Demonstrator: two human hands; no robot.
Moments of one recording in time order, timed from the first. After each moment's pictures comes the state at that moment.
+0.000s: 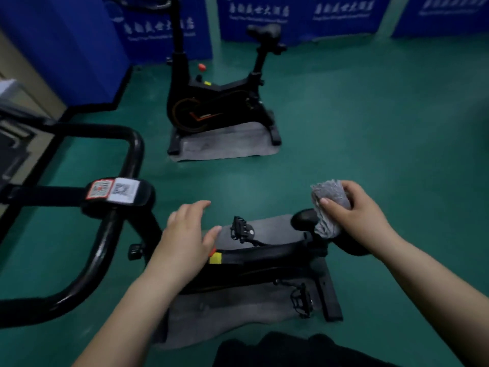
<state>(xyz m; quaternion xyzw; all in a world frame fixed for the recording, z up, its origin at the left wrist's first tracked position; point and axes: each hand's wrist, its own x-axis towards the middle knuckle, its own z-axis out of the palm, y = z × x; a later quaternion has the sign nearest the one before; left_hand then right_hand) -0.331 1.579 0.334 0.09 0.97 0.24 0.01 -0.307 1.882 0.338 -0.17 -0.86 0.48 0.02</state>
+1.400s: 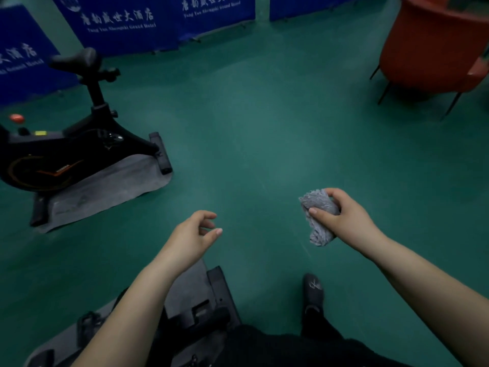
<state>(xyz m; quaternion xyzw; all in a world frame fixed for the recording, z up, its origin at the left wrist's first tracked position) -0.483 2.184 0.276 0.19 0.90 0.33 0.22 -0.338 2.458 0.297 -0.32 -0.81 0.49 0.04</state>
